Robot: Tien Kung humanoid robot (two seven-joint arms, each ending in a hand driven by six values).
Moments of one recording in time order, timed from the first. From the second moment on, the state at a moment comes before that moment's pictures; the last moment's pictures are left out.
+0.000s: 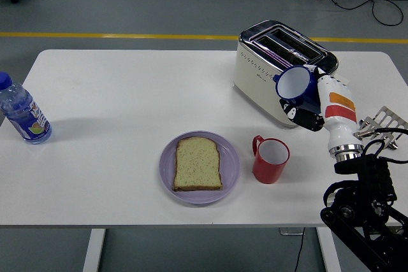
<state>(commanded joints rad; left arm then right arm) -0.10 0.00 -0.19 -0.20 0.64 0.03 0.09 0.35 -0.22 0.90 1.49 -2.10 -0.65 -0.38</state>
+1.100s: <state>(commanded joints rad) -0.08 0.00 -0.17 -0.20 0.61 0.02 0.09 0.72 -0.31 0.35 1.47 -2.27 -0.42 -0.62</state>
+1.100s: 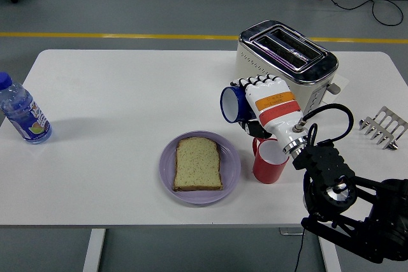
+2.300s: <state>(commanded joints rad) -0.09 0.00 -0.19 -0.20 0.62 0.02 0.09 0.79 -0.29 0.27 1.47 -2.27 -0.40 -0.65</state>
